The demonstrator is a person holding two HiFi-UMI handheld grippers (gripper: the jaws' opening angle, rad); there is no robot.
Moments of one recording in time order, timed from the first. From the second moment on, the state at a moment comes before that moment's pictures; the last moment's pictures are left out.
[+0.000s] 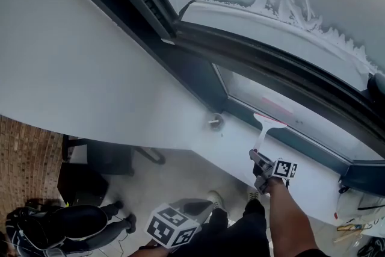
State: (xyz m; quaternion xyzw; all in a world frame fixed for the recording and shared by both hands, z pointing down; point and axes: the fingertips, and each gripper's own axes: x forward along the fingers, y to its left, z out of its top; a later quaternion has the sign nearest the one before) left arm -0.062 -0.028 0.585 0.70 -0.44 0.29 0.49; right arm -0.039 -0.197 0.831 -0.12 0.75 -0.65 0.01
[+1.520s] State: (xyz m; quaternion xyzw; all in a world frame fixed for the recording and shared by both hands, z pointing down) left arm 0.005 -0.050 0.490 0.82 -0.36 0.26 0.36; right arm 0.058 -0.171 0.535 -0.13 0.88 -0.45 0.10
